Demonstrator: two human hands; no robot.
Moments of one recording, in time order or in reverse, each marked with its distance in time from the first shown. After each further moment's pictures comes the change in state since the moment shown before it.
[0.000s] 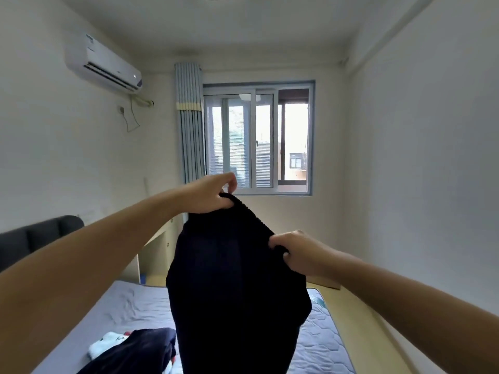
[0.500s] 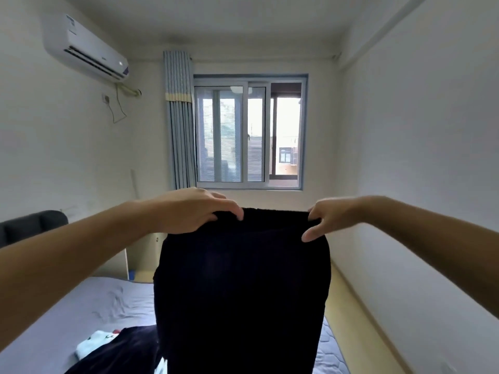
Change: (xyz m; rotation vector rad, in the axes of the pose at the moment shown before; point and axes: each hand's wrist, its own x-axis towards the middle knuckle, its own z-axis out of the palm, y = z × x) left_hand -0.035 -0.024 0.002 0.292 -0.110 0.423; right_hand 0.016 0.033 -0.089 -0.212 -0.373 0.169
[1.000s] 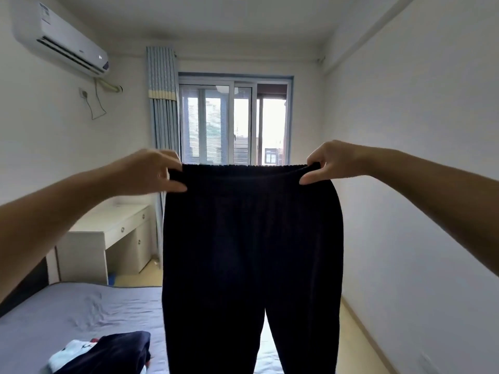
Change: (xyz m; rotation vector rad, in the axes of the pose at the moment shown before) left_hand -0.013 -0.051 -0.033 -0.061 0.282 -0.156; right_hand -0.023 0.010 -0.080 0.052 0.410 -0.025
